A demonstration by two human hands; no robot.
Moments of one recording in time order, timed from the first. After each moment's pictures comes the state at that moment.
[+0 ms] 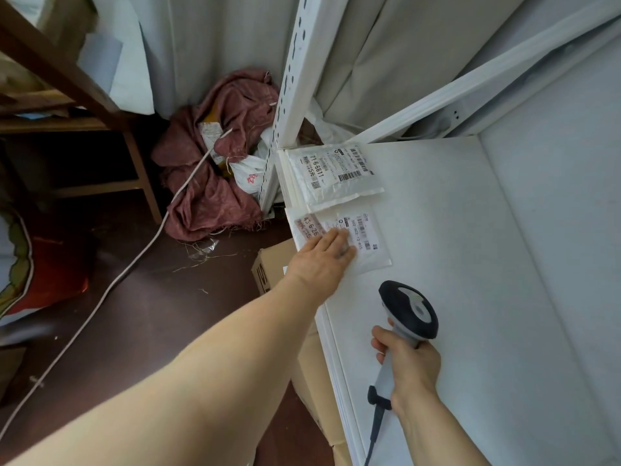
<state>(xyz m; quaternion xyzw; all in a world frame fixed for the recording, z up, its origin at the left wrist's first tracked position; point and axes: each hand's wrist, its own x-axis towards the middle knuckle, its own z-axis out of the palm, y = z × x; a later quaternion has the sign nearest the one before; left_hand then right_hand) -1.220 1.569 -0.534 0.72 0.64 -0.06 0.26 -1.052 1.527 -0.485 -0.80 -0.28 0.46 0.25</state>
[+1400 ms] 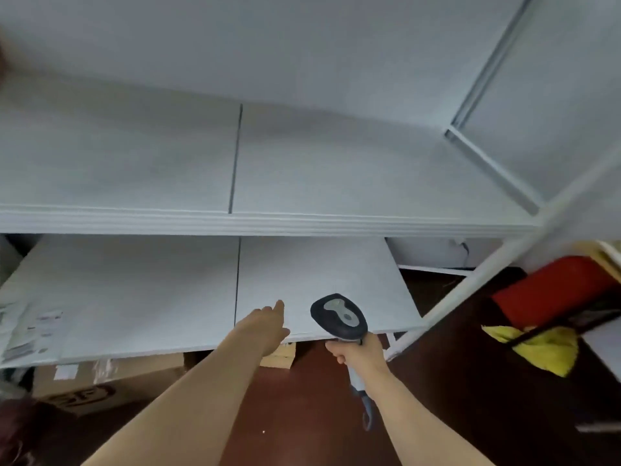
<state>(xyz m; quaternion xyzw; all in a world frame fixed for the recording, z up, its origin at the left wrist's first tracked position) -0.953 1.138 -0.142 0.92 0.25 -0.20 0.22 -0.872 0.964 -0.140 -0.81 -0.02 0.32 0.50</state>
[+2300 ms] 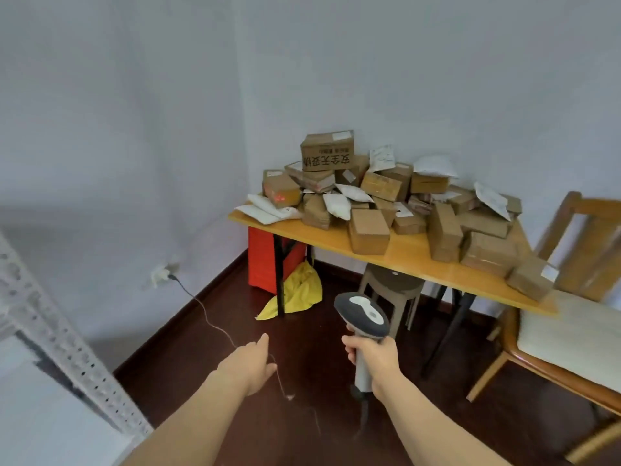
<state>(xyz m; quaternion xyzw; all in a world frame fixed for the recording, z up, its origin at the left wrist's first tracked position) -0.528 0.519 -0.110 0.96 -0.17 -0.22 0.07 -0.596 0.309 -0.111 -0.58 0.34 -0.08 0.74</state>
